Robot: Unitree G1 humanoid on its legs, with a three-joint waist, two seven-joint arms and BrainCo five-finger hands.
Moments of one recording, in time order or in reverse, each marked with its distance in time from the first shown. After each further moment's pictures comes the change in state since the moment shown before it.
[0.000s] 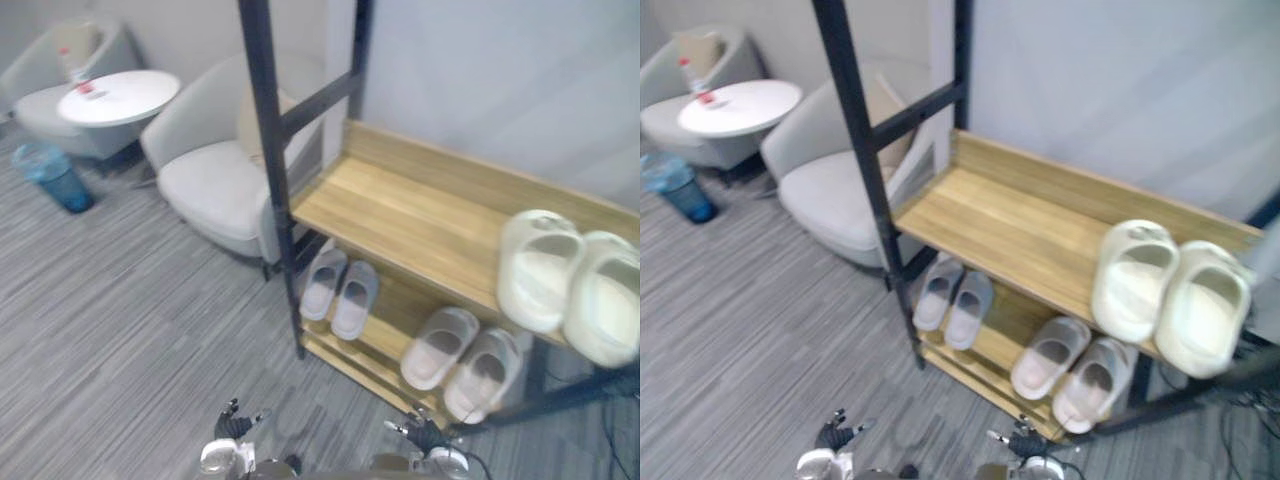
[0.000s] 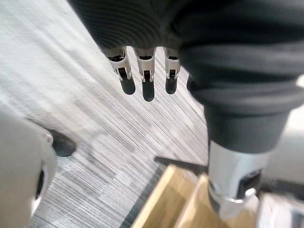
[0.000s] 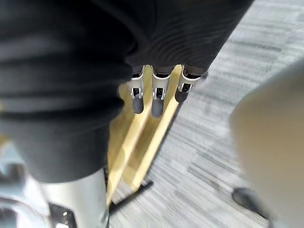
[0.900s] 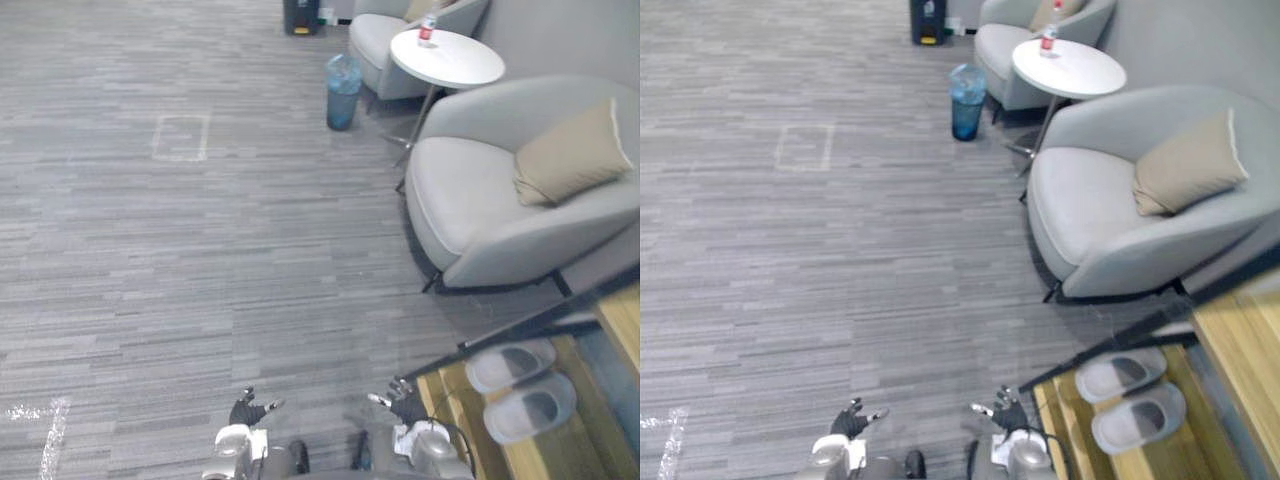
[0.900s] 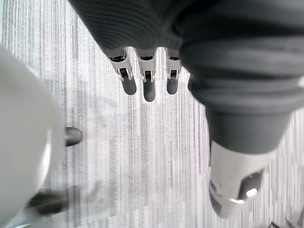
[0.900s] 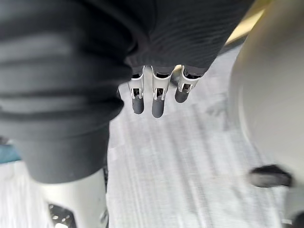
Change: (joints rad) left arm -0.081 0.030 -0.067 0.111 -0.021 -0.001 -0.025; right arm -0.039 0.016 0.020 -0.052 -0.008 -0.015 0.009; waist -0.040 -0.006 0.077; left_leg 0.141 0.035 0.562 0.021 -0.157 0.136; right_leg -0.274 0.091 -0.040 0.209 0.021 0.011
